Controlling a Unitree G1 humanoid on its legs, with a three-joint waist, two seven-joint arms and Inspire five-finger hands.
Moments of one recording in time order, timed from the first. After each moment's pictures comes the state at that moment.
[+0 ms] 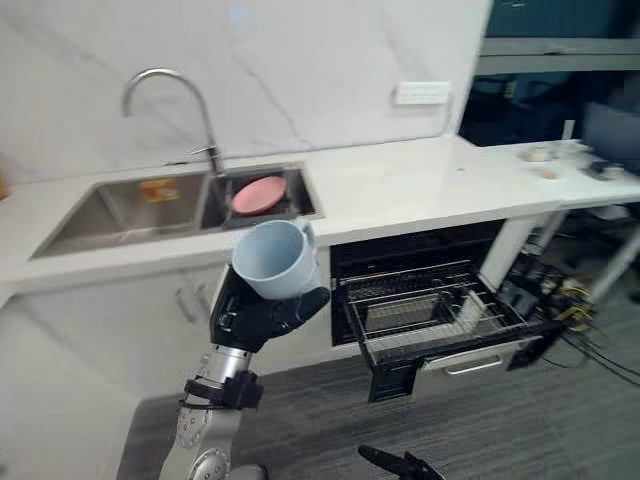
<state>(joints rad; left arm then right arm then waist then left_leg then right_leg) 0.19 0.09 -0.40 -0.20 -0.47 -0.41 -0.08 0.17 -0.10 -0.06 0.77 0.40 0.26 -0.02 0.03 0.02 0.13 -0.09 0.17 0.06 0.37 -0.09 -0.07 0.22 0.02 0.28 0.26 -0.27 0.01</state>
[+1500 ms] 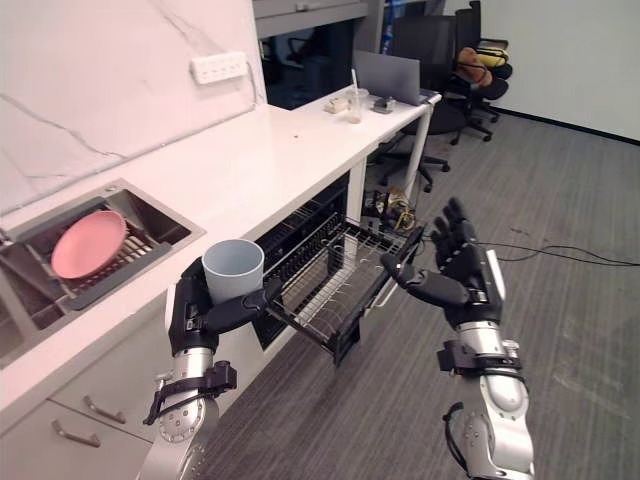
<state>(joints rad) 0.18 0.10 -0.20 -0.08 -0.06 -0.35 0.40 0.08 -0.19 -0.16 -0.17 0.50 -0.14 0.22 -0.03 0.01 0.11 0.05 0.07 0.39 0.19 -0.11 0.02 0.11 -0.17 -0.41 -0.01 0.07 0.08</state>
